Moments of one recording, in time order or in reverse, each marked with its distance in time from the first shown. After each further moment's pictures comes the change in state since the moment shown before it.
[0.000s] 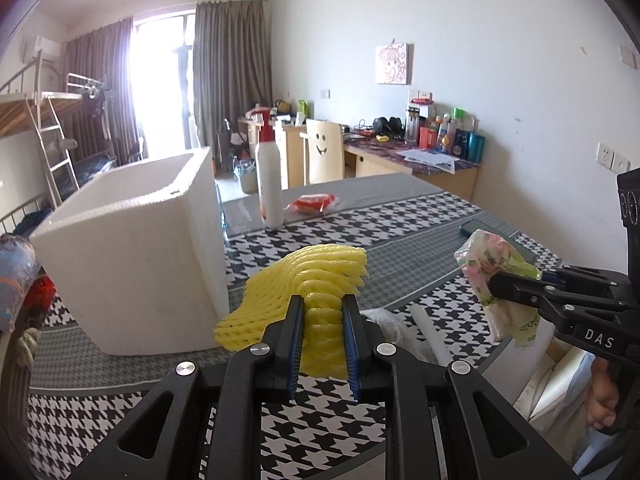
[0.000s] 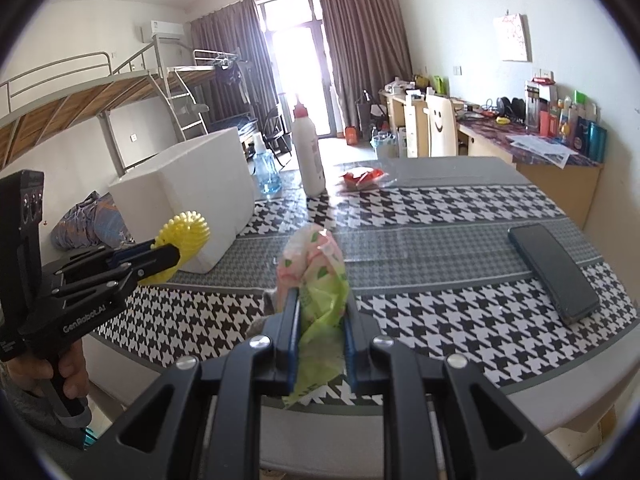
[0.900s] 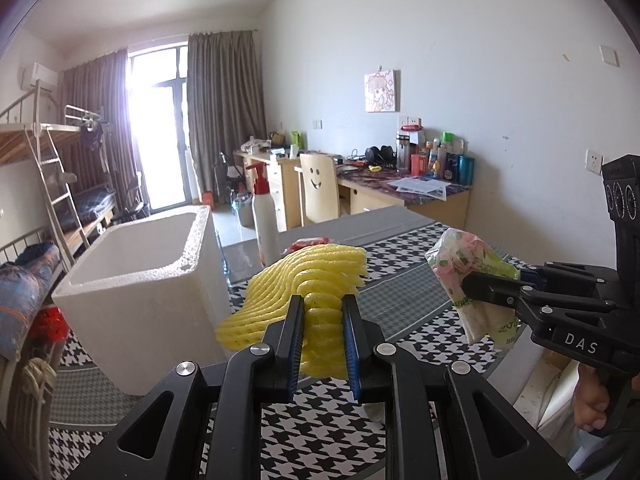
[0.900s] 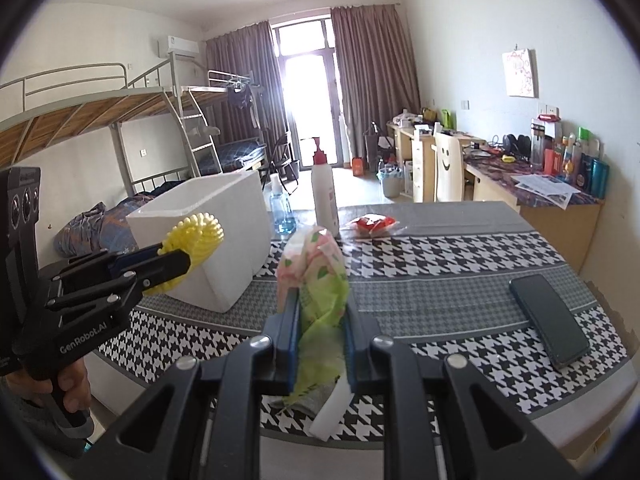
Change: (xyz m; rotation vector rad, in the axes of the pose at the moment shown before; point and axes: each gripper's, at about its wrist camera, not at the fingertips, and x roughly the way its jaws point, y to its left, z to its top) left arm -0.025 -0.003 0.022 0.054 -0.109 -0.002; right arm -0.016 0.015 0.025 -0.052 -0.109 0.010
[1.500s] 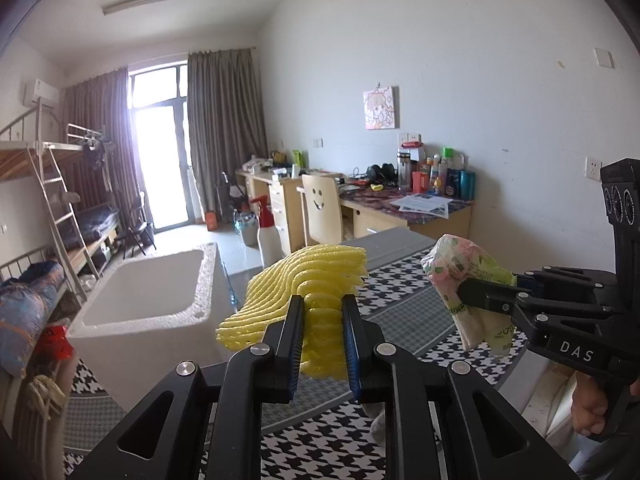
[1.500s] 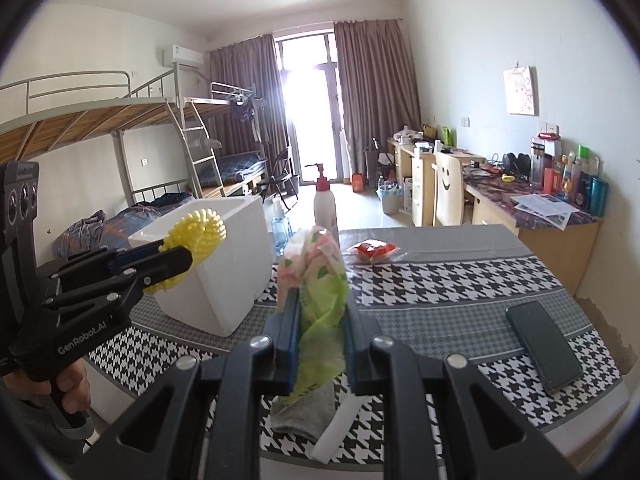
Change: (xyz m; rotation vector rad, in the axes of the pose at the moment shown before) left arm -0.007 0.006 0.024 0.024 -0.063 0.012; right arm -0.004 0.004 0.019 -0.018 -0.056 -0.004
